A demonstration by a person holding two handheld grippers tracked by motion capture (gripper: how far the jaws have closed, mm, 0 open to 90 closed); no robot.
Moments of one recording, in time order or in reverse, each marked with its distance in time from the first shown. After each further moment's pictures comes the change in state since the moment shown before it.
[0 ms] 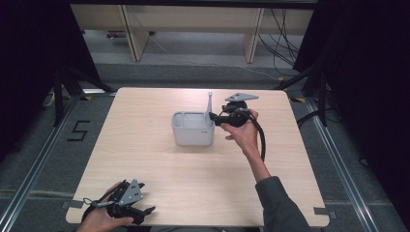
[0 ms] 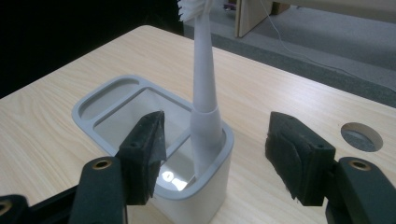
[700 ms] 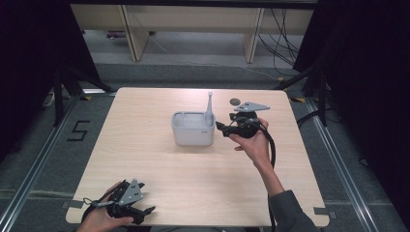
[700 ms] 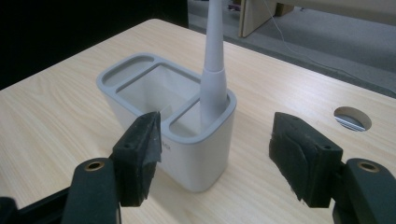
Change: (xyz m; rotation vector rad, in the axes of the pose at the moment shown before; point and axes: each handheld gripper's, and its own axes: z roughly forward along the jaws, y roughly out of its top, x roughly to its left) left arm 0.001 0.000 0.000 0.004 -0.001 0.011; right arm 0.003 -0.023 -0.036 -0.010 0.019 -0.024
